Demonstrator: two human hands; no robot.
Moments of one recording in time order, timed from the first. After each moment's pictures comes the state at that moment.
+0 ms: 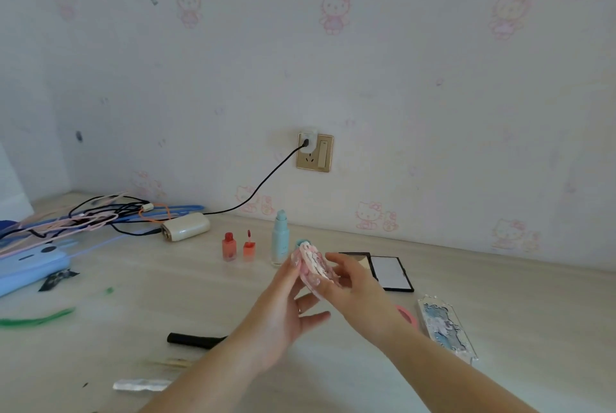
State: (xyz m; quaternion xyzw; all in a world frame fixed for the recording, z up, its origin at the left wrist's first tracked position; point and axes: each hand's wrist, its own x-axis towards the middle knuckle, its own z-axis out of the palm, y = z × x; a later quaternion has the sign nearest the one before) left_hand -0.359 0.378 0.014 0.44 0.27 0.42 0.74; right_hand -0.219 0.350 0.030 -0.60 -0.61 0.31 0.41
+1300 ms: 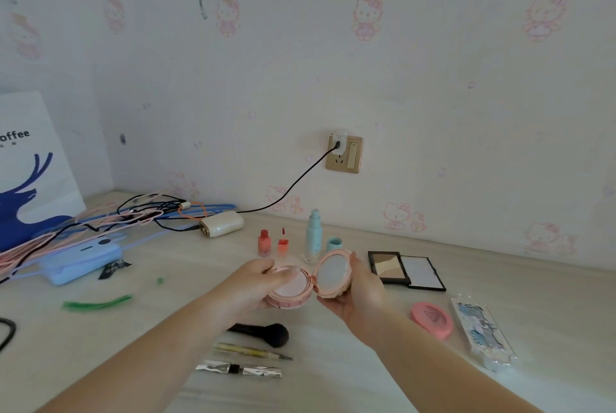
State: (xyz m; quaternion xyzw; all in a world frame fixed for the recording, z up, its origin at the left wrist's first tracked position) left_hand -0.454 0.409 0.025 0.56 0.51 0.33 0.56; right_hand -0.282 0.369 0.031 -0.50 -0.23 0.60 0.58
